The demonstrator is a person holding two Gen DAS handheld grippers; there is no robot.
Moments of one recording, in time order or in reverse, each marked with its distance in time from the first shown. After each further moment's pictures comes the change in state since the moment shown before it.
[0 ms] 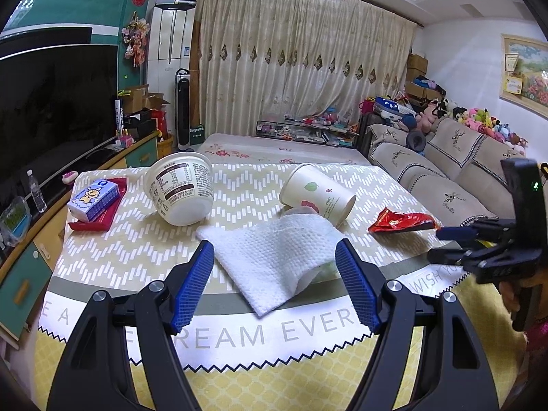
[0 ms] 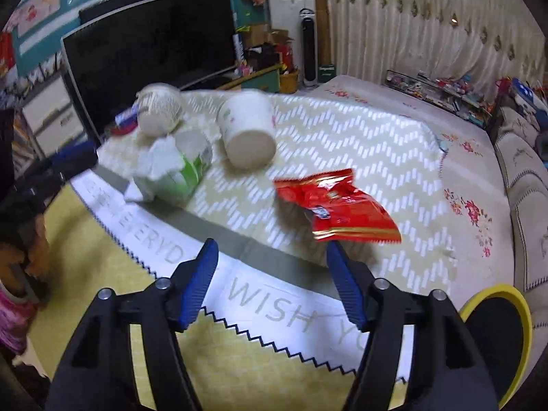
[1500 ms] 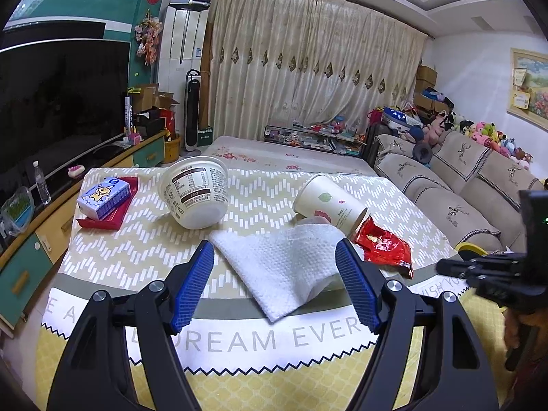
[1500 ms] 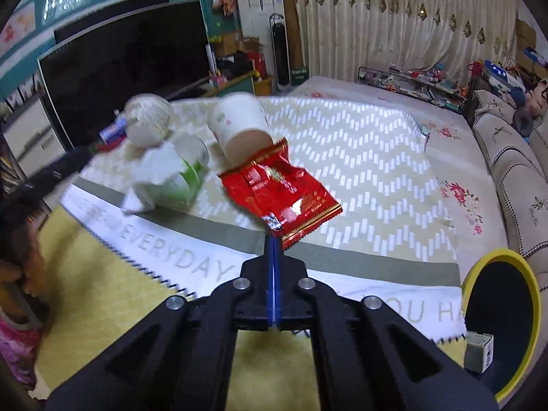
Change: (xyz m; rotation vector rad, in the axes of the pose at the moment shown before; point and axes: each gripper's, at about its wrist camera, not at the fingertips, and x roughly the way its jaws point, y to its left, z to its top) left arm -0.003 0.013 0.004 -0.047 -0.024 0.019; right arm -0.009 0.027 -0.015 0.078 -0.071 -0.090
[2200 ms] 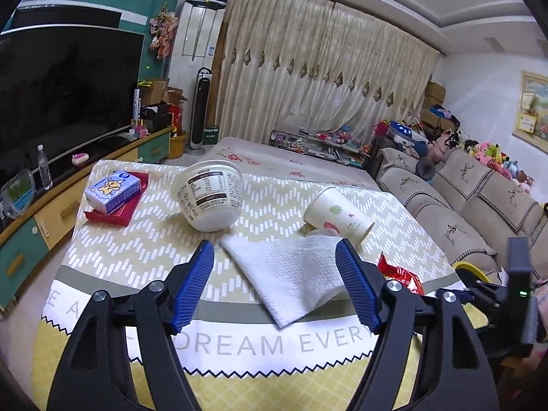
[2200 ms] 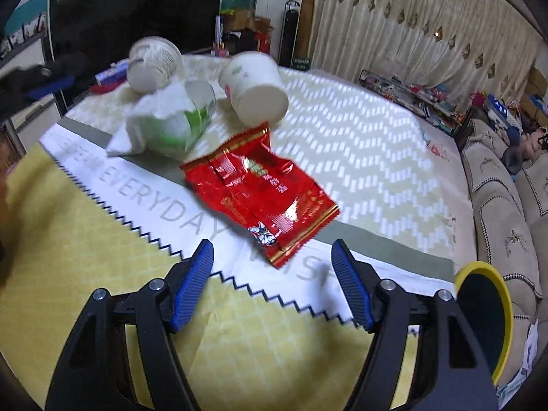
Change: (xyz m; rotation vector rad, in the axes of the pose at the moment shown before) left arm -0.007 0.021 0.007 -0.073 -0.018 -0.003; right arm 0.033 0.021 -0.018 -0.156 0.106 -0.124
